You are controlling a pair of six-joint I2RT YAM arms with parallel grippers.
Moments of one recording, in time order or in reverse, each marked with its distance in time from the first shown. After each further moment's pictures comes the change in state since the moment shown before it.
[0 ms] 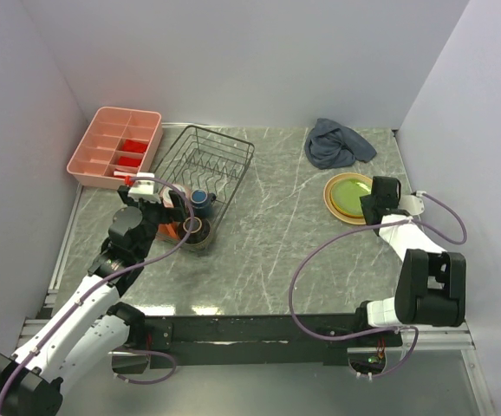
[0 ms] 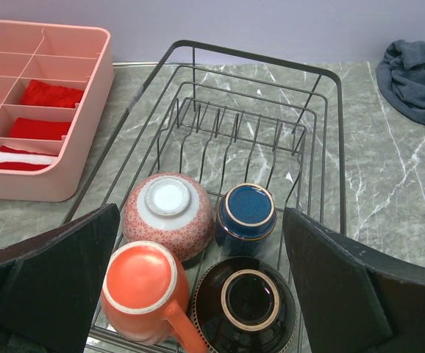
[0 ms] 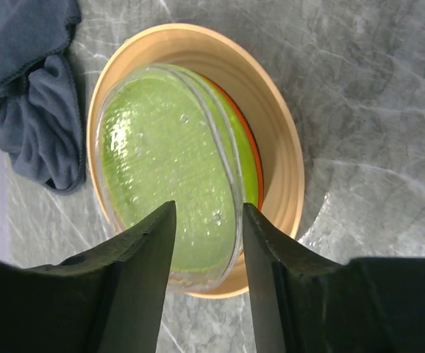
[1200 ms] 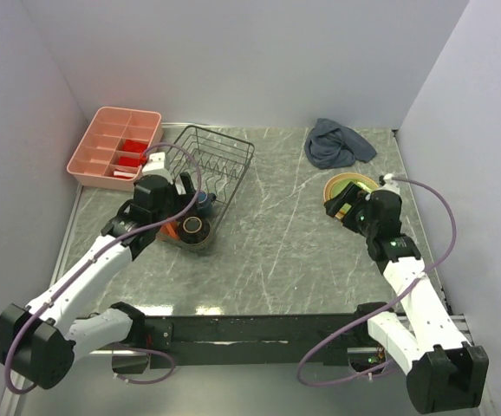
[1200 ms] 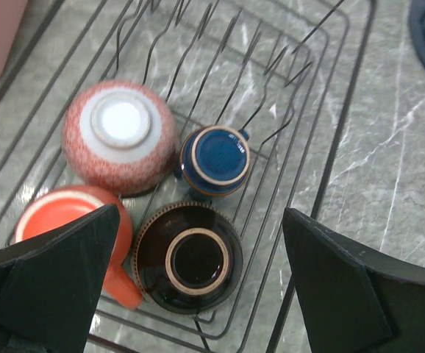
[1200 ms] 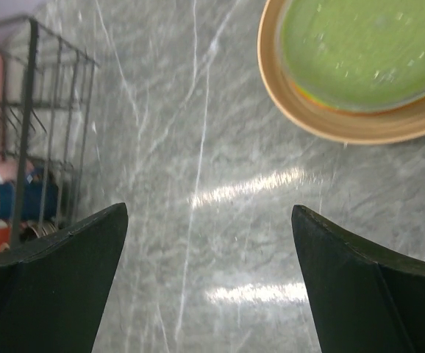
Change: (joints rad) left arm -0.011 0.311 0.289 -0.370 0.024 -0.330; right arm 0.185 -0.521 -0.076 -0.157 -0.388 -0.560
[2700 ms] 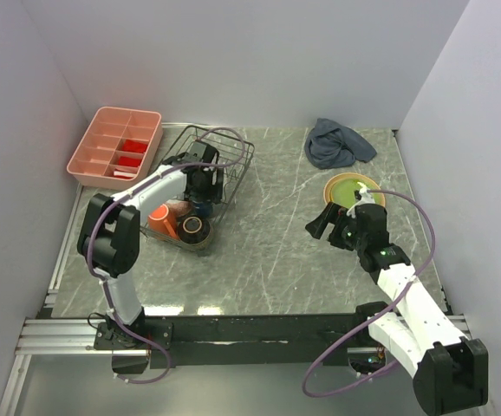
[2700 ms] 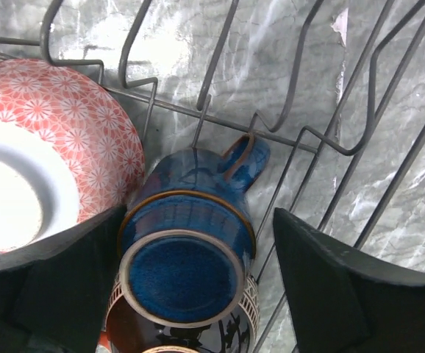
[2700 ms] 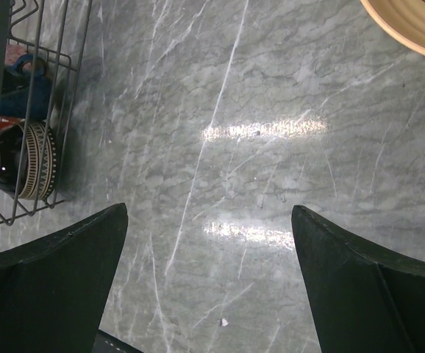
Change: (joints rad) left arm 0.000 0.796 0.592 -0.401 0.102 0.103; right arm 0.095 -0.016 -0.158 0.052 -0.192 -0.054
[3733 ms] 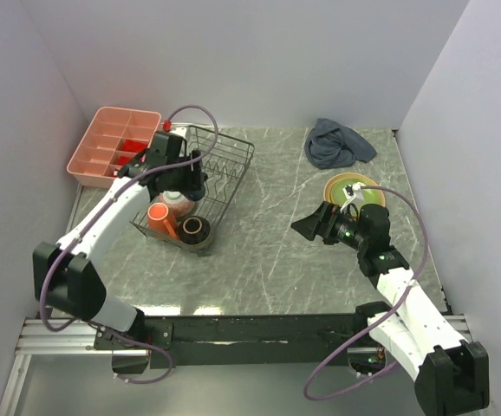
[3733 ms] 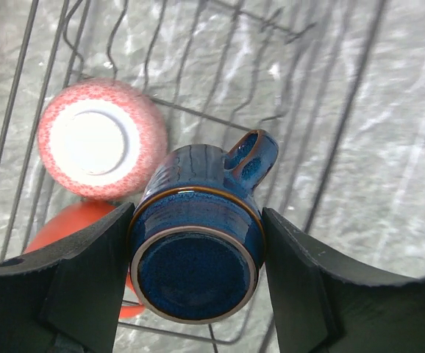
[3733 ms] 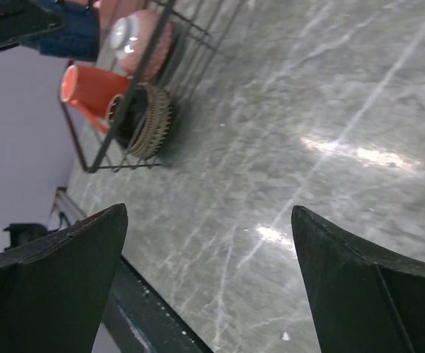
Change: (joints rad) left arm 0.069 -0.341 -0.066 -0.010 0.079 0.000; right arm 0.013 -0.027 -0.040 0.223 -0.299 0.046
